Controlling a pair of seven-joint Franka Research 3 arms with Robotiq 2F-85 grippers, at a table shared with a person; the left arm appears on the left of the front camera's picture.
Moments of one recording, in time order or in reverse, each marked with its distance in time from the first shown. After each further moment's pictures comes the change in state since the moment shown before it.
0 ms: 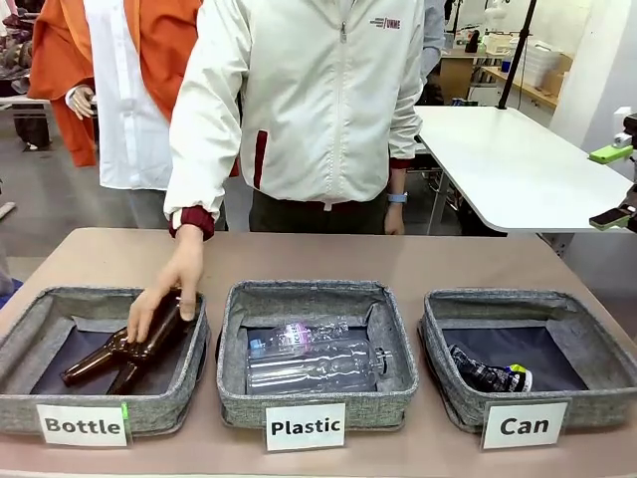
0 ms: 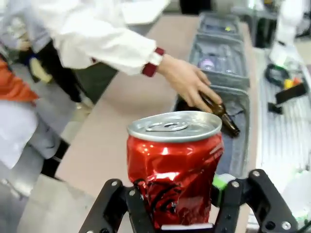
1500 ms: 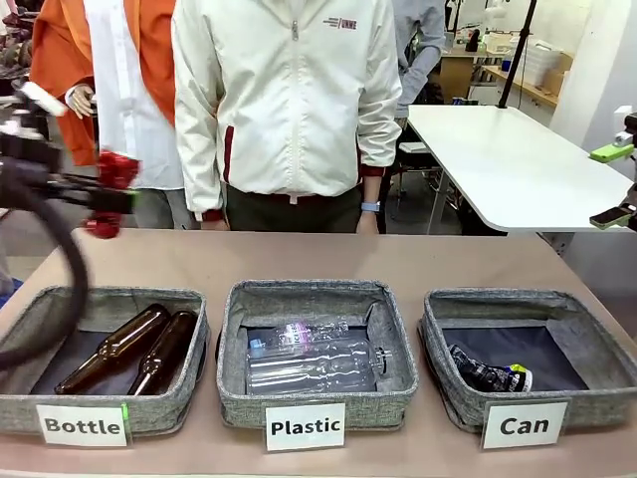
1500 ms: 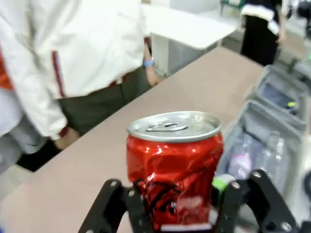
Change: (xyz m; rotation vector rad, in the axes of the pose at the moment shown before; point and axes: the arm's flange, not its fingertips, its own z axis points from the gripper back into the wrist) left arm 0.120 -0.051 -0.328 0.254 -0.110 0.291; right arm 0.000 0.001 0.000 -0.001 0.000 0.001
